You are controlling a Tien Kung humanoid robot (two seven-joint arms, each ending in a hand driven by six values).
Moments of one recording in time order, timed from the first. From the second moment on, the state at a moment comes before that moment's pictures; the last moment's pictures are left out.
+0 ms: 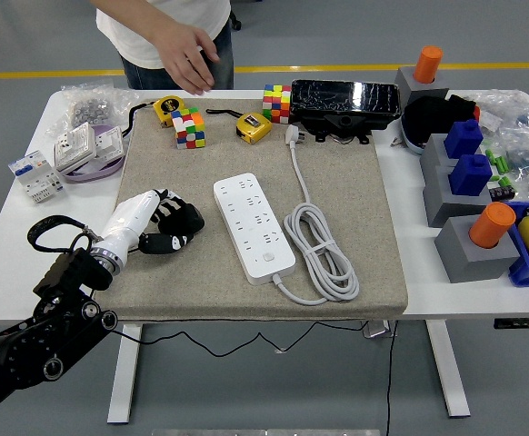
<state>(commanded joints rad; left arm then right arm) -0.41 0.24 -0.81 -1.03 1.76 0.39 0.05 -0.01 -0.27 1.37 0.33 -0.80 0.00 -0.12</state>
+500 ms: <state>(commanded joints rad) -0.36 0.27 -0.94 -1.11 1.33 0.45 -0.20 -0.01 -0.26 1.38 0.32 -0.80 0.00 -0.11</state>
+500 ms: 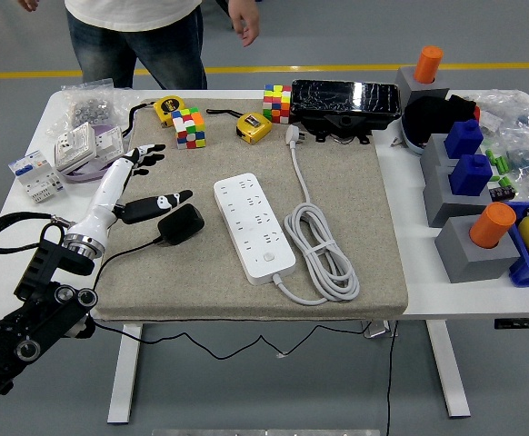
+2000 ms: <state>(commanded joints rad) -0.35 0.32 -1.06 -1.17 1.34 0.42 -0.15 0.05 -0.28 1.32 0.31 -0.79 0.00 -0.12</state>
